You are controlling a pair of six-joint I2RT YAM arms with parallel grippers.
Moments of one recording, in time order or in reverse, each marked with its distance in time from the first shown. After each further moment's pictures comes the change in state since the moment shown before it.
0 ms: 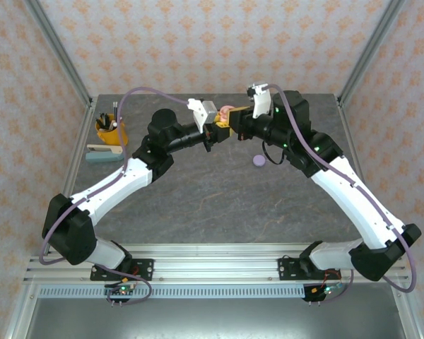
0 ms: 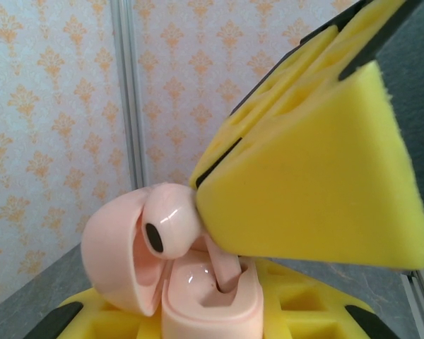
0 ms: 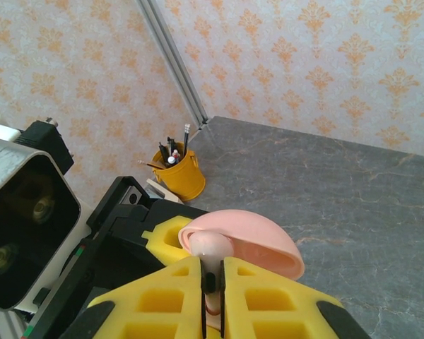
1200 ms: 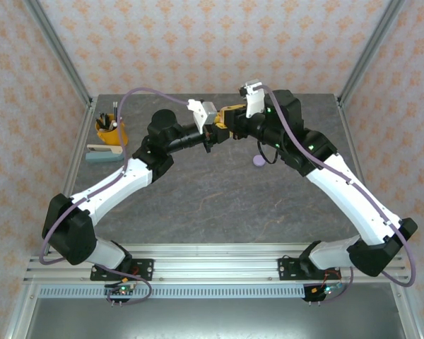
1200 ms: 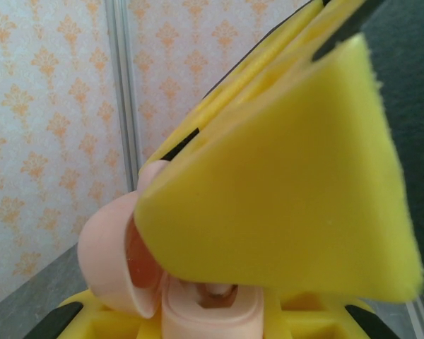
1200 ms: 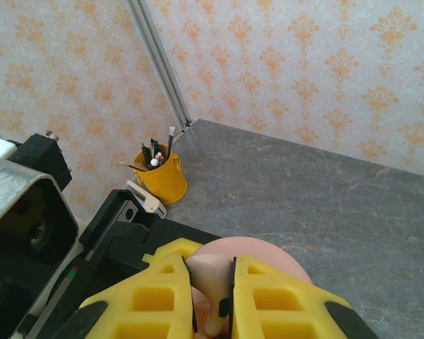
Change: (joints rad) left arm 0.001 0.000 -0.009 0.006 0.011 0.000; right arm 0.063 0.040 0.048 -0.018 0.109 -0.061
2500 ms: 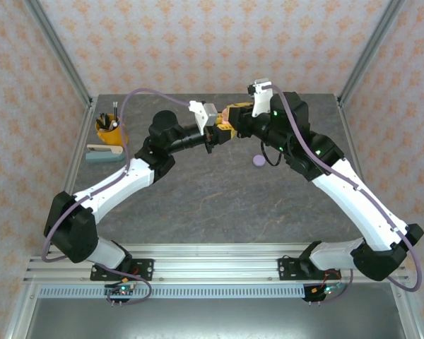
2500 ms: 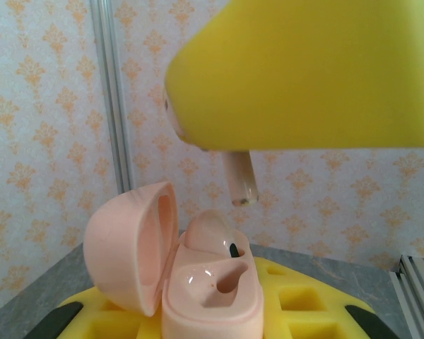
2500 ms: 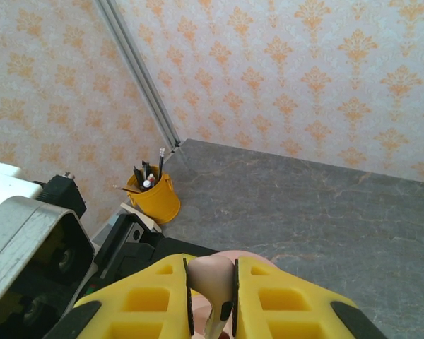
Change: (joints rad) left arm -0.001 0.019 -0.012 0.060 0.034 -0.001; right arm 0.016 -0.045 -0.002 0.005 0.090 0.062
